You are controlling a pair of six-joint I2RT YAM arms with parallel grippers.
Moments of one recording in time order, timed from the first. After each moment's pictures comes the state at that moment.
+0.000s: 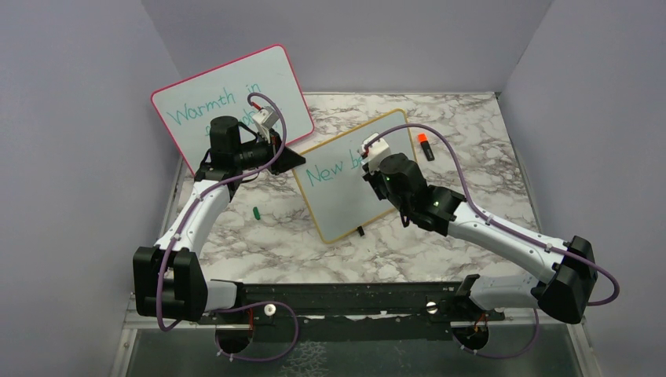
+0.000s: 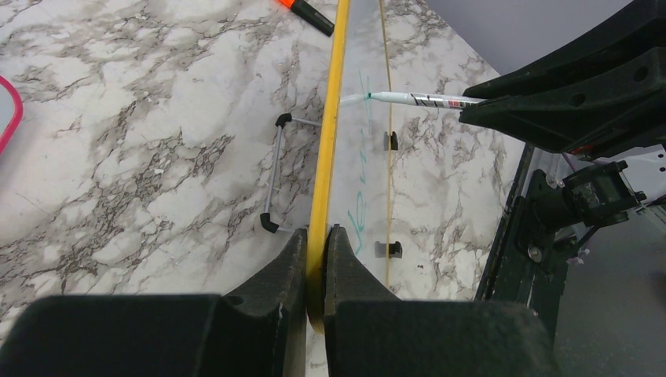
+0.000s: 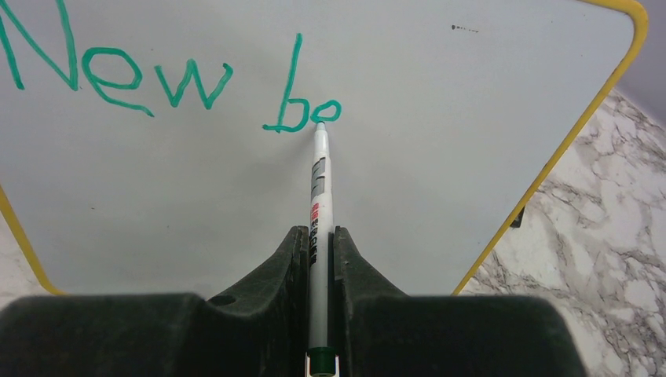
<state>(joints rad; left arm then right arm) -0.12 1.30 0.96 -0.04 0.94 -0.11 0.89 1.25 1.01 -0.24 0.44 -0.10</state>
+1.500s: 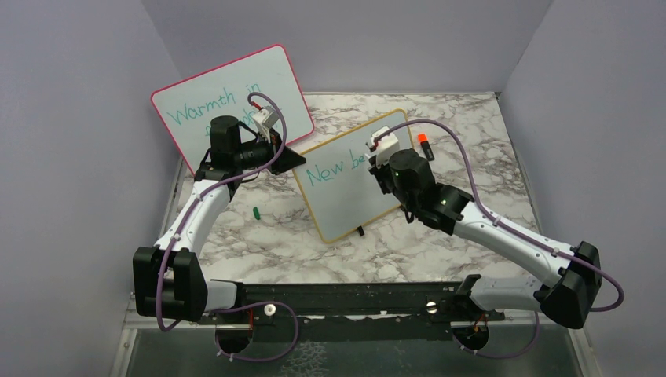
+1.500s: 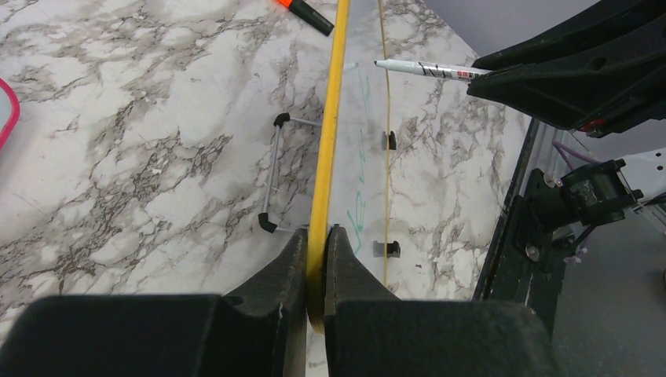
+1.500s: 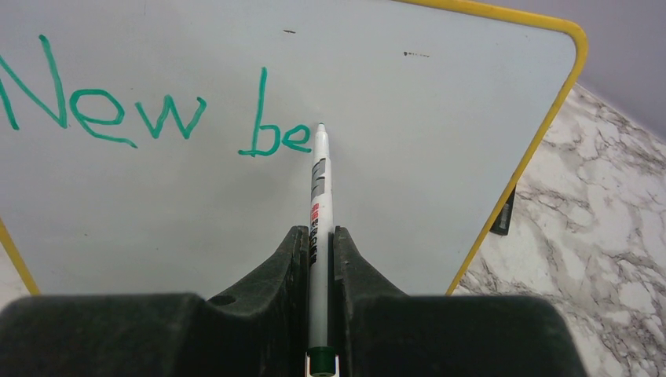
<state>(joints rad) -0.12 1.30 0.96 -0.05 0.94 -0.11 0.85 1.21 1.01 -0.21 0.43 -0.11</state>
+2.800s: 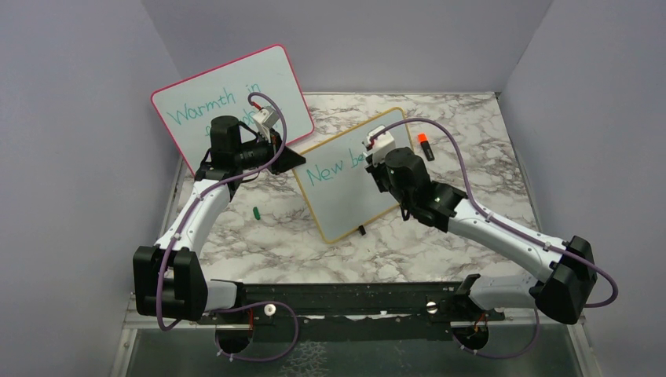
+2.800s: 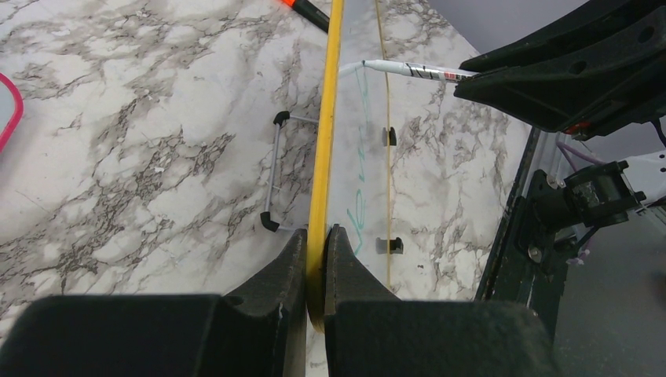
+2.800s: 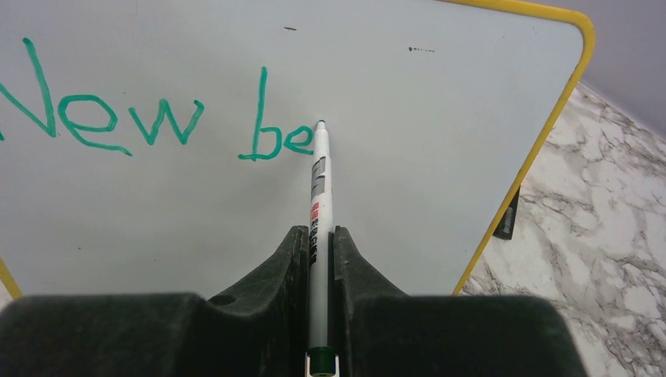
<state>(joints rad) -0.12 1.30 0.97 -0.05 0.94 -0.11 0.84 1.25 1.01 -0.17 0.42 -0.11</state>
